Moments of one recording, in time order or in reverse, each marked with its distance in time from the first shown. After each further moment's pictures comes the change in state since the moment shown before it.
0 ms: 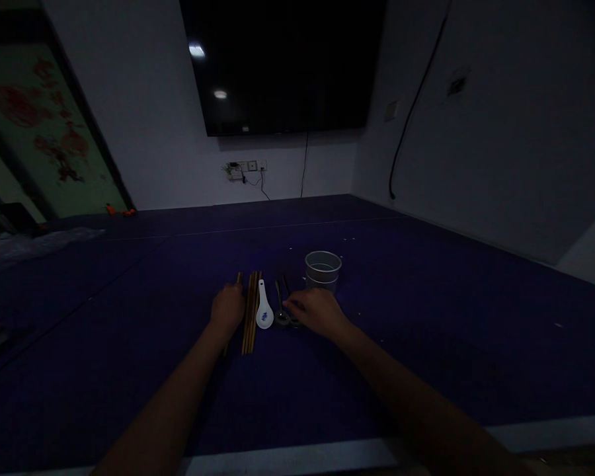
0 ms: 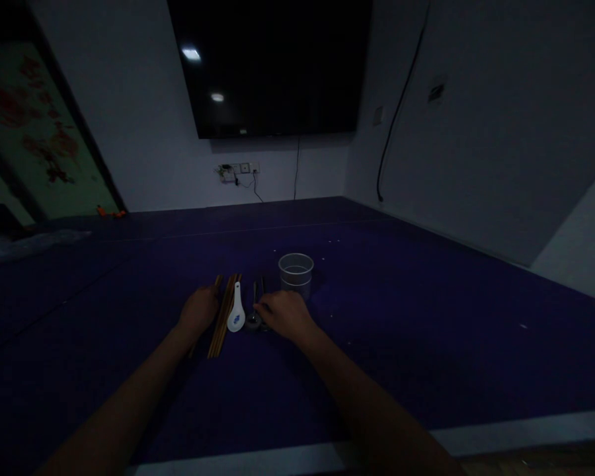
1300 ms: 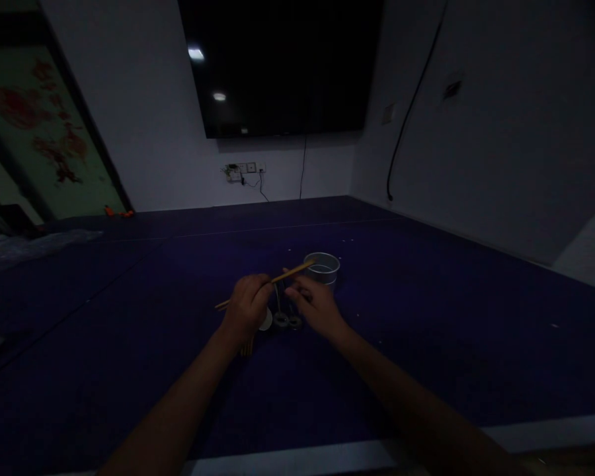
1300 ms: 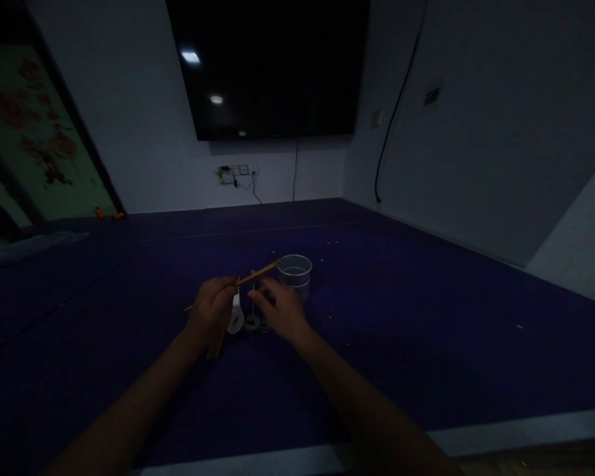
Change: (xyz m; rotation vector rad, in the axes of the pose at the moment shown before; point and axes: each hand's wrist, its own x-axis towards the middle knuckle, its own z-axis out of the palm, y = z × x) left_hand -0.023 0.025 -0.017 -0.259 0.918 0.752; right_hand -0.001 -0.006 0.001 0.802 0.377 0.000
